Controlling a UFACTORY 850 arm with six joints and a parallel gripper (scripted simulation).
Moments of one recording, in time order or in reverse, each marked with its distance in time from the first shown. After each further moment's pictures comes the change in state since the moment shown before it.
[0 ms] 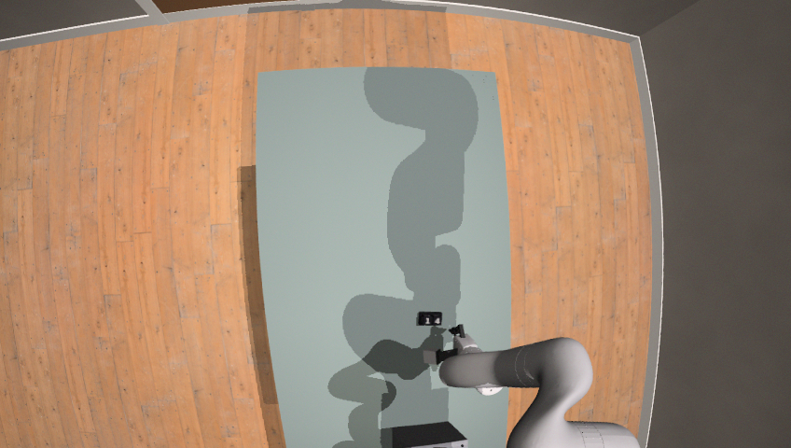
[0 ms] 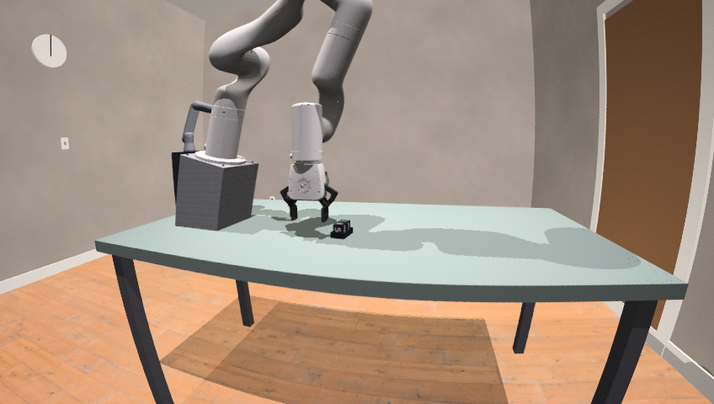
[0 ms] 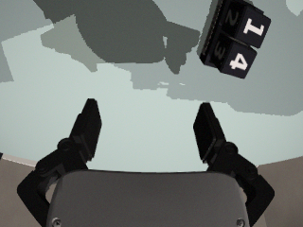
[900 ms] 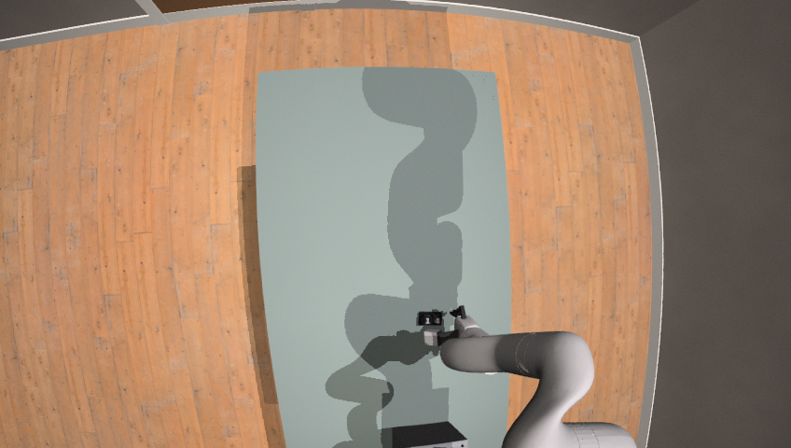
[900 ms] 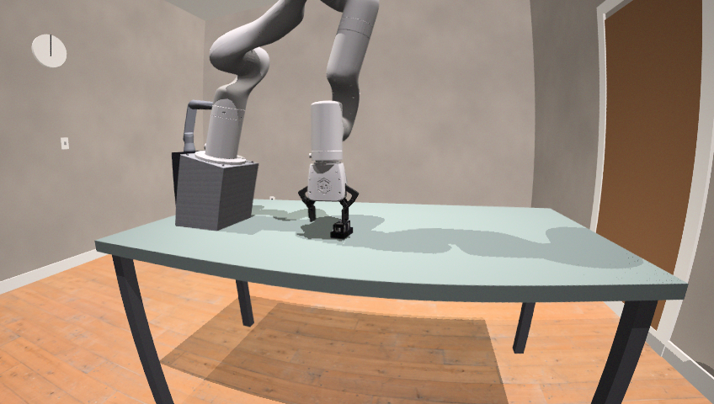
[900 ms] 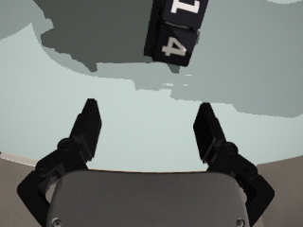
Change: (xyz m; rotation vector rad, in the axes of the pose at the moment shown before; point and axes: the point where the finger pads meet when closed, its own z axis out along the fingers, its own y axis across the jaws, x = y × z) arm -0.005 0.059 0.000 -0.001 -0.001 0.000
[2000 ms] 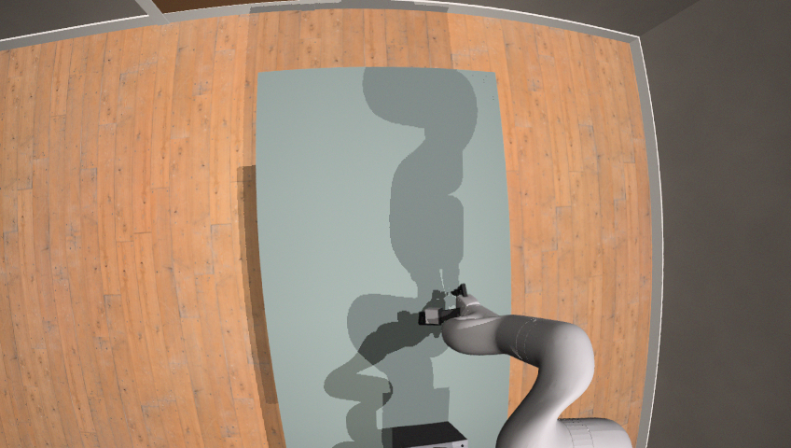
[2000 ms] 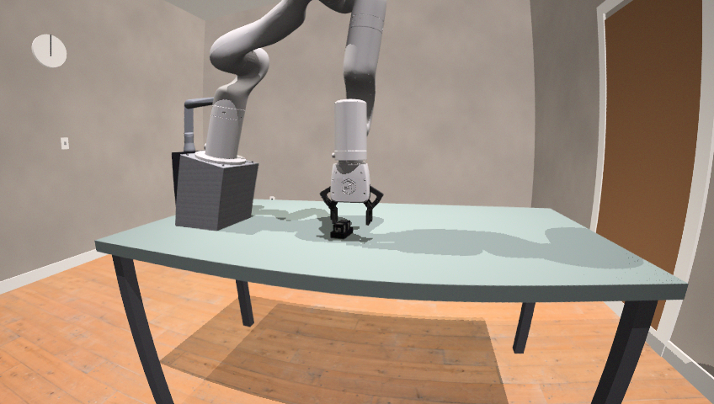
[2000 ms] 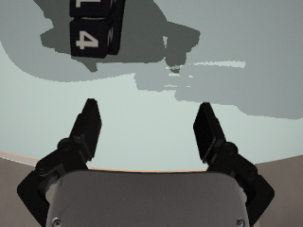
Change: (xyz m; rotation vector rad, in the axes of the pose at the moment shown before) arm -0.005 0.066 0.000 0.000 -0.002 0.000
